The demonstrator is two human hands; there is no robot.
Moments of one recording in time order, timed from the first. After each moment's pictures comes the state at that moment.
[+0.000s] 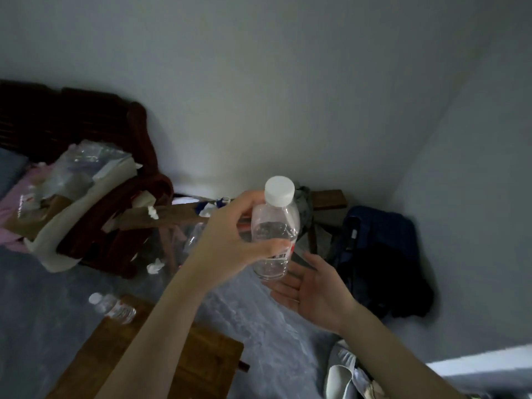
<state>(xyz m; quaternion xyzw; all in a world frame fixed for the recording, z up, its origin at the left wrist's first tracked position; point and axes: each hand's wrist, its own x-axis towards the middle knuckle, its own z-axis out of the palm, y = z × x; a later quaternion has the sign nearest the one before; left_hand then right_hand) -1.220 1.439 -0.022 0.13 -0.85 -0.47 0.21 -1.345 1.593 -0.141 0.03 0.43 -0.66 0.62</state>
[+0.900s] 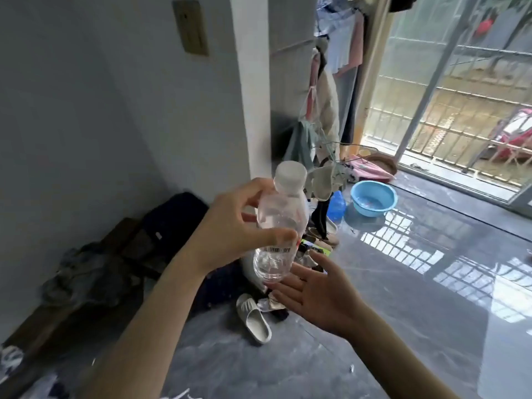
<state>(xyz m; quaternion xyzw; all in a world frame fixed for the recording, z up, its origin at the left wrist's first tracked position) -1.251 1.734 0.021 -0.36 -0.79 -0.49 -0.10 -1.147 1.904 -0.102 0.23 0.27 -0.92 0.18</state>
